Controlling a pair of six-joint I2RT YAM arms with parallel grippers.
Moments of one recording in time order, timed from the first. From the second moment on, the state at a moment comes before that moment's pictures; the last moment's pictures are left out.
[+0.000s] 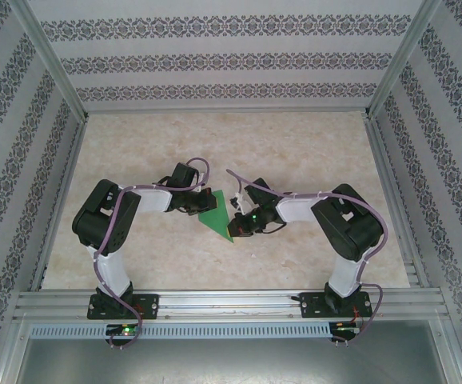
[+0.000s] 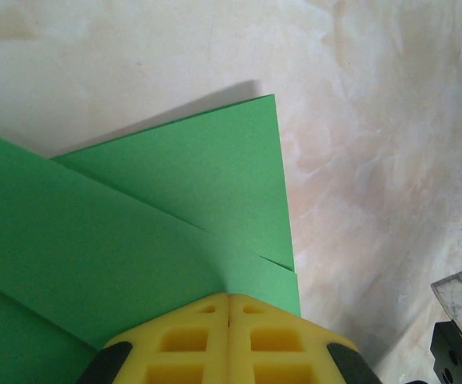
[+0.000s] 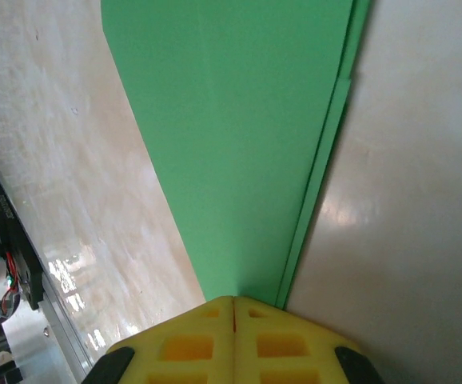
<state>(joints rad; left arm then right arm) -0.40 1.86 0.90 -0.01 0.50 -0.64 0.63 1.81 0.83 -0.15 -0.71 0.48</state>
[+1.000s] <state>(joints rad) -0.40 1.86 0.90 0.01 0.51 -0.64 0.64 1.79 0.88 -0.11 -0.70 0.59</state>
